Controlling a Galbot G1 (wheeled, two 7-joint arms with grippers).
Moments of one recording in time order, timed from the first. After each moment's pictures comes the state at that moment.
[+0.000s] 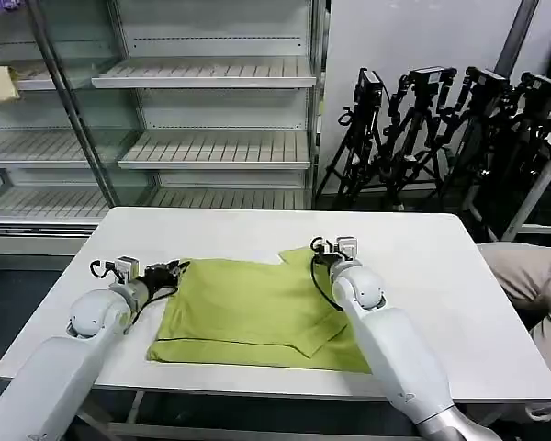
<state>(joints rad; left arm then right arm) 0.72 -0.90 -0.18 -1.46 -0.66 0.54 0.10 -0.53 1.35 0.07 1.32 0.53 -0.58 0.25</state>
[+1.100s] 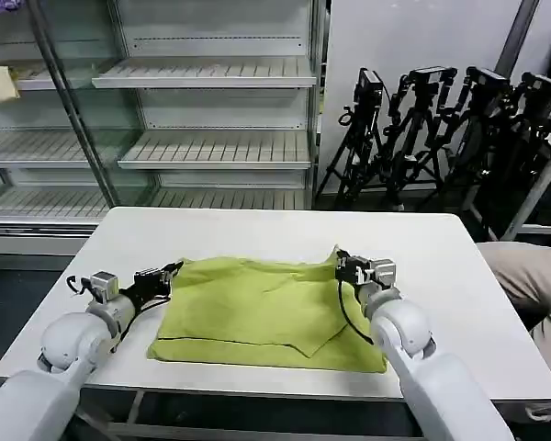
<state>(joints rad) 0.97 -0.85 -0.36 -1.75 -0.70 0.47 0.10 -0.84 1.14 0.16 1.84 0.58 -0.55 0.25</state>
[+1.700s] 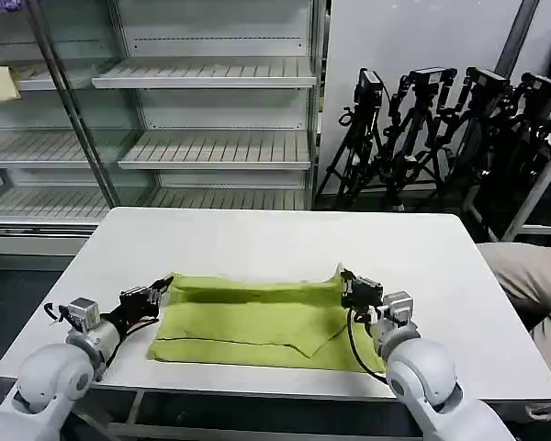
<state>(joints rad) 1.19 -0.87 -0.52 -1.90 -0.69 0.45 0.11 -1.05 1.07 0.21 2.05 0.54 -0.55 0.24</state>
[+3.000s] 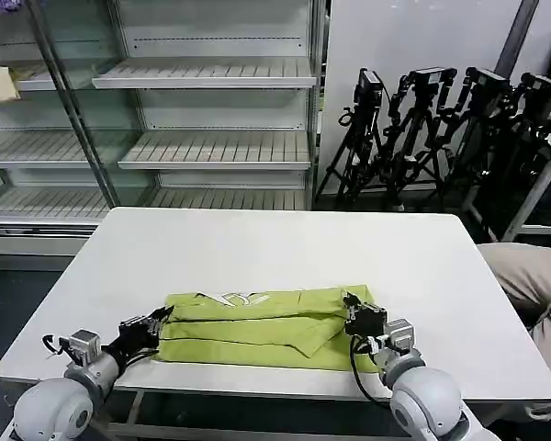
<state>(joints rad) 1.37 -0.92 -0.59 -1.99 -0.61 0.46 0.11 -1.16 1.05 0.23 2.07 0.45 -0.54 0.21</state>
